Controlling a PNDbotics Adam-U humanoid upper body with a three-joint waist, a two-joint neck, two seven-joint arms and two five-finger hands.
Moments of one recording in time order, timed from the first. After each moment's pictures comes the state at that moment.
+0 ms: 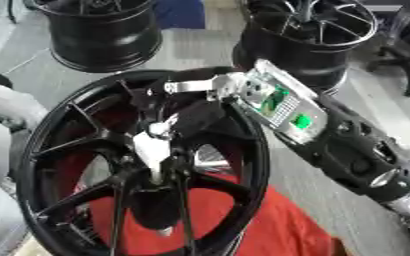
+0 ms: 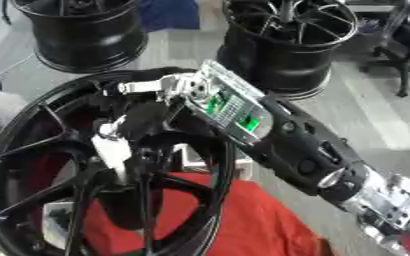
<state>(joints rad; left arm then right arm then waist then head) -0.19 0.12 0.25 -1.72 0.11 0.07 -0.43 -0.68 -0.49 0.51 -1.77 0.36 0.38 0.69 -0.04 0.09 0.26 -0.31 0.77</state>
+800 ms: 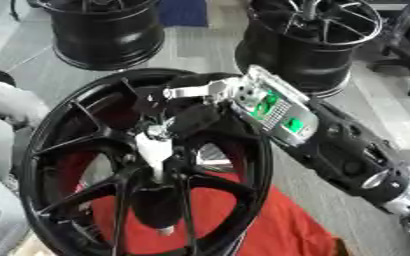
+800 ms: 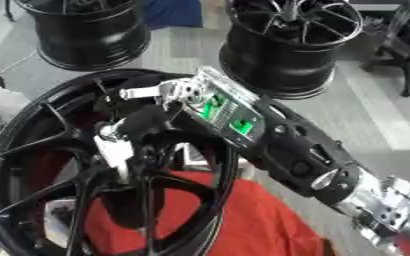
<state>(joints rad) -0.19 0.12 0.24 -1.72 0.11 0.07 -0.44 -0.68 -0.48 0.52 -1.75 0.38 0.36 0.71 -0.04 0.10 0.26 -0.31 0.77</state>
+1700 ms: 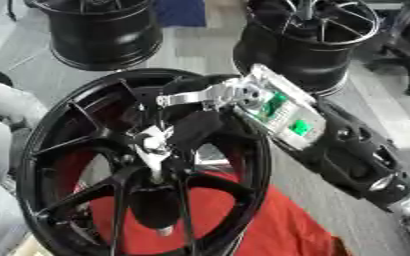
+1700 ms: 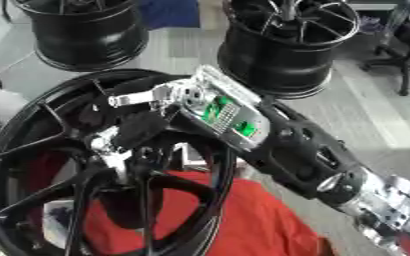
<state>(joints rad) -0.19 0.12 0.24 -1.72 0.11 0.07 -0.45 -0.68 -0.49 0.54 -1.83 0.40 0.36 0.80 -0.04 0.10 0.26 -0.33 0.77</state>
